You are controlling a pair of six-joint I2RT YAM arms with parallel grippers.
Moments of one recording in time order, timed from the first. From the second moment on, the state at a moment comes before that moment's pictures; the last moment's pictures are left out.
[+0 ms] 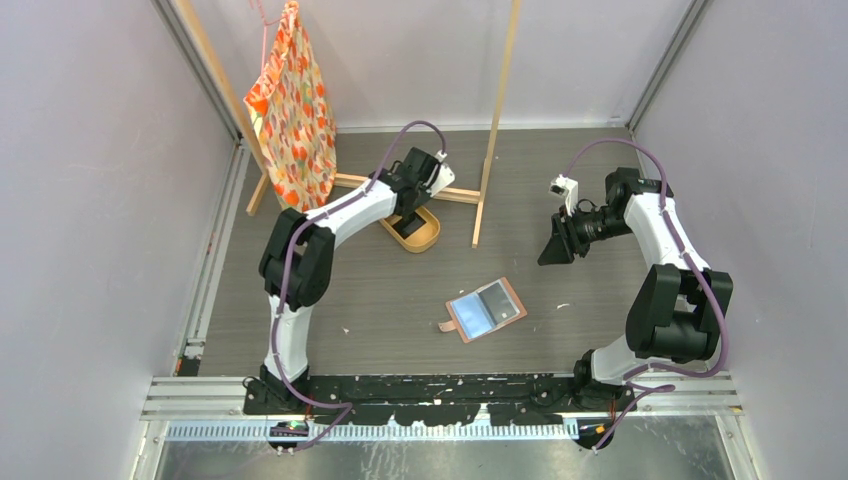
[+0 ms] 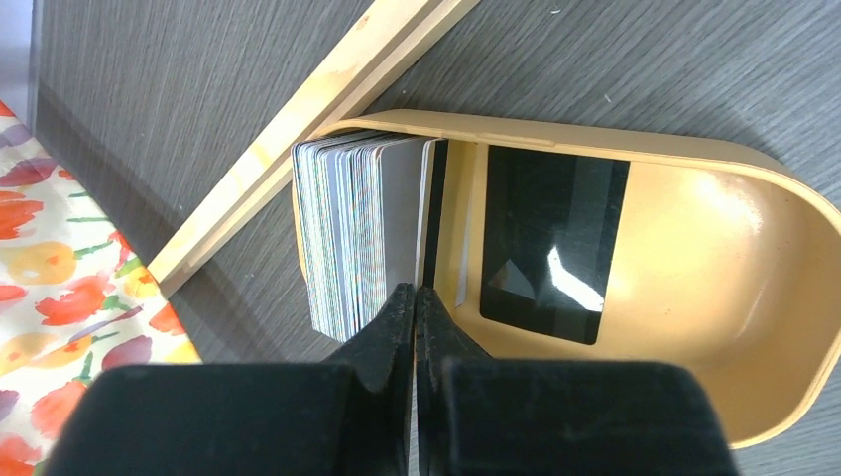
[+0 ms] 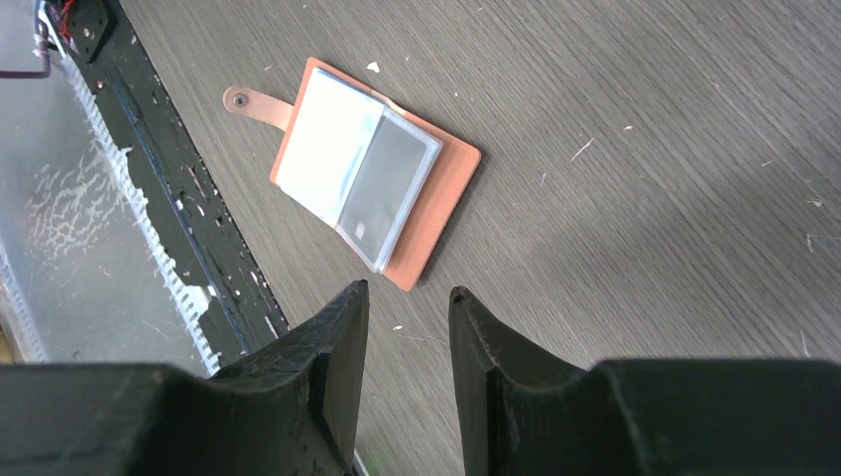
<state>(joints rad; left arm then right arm) -0.60 2.05 1.63 -0.54 -0.32 0.44 -0.16 1.52 1.18 -1.19 -0.88 -0.88</state>
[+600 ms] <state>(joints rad) -0.53 2.01 1.63 -0.54 -0.20 0.36 -0.16 1.52 1.18 -1.21 -0.89 -0.90</state>
